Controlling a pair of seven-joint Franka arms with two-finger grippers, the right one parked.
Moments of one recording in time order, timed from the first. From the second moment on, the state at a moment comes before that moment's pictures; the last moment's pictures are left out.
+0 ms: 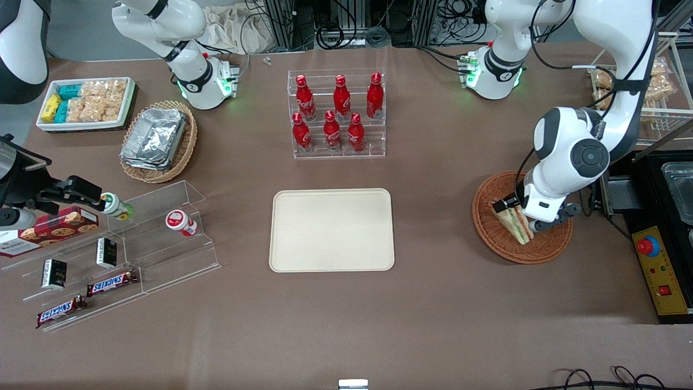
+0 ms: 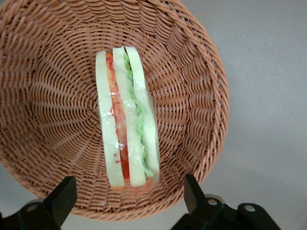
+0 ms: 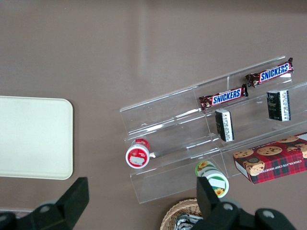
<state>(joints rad) 0.03 0.19 -0.17 -2.20 0.02 2.29 -0.57</state>
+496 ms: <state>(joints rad) 0.04 0.23 -0.16 -2.20 0.02 2.35 -0.60</state>
